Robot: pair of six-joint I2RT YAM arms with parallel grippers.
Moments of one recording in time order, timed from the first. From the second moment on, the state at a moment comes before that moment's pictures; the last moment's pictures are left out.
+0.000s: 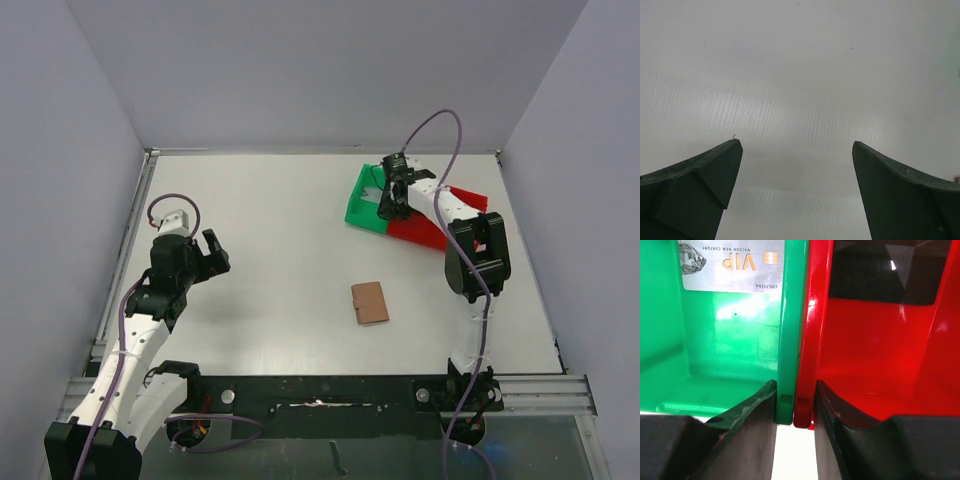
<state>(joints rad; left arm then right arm) -0.14 0.84 0.61 -0.35 -0.10 -0.42 0.27 2.09 1.65 -0.64 0.24 0.50</state>
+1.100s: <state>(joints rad) -0.14 0.83 0.61 -0.35 -0.10 -0.42 0.80 2.01 1.55 -0.65 0.24 0.70</state>
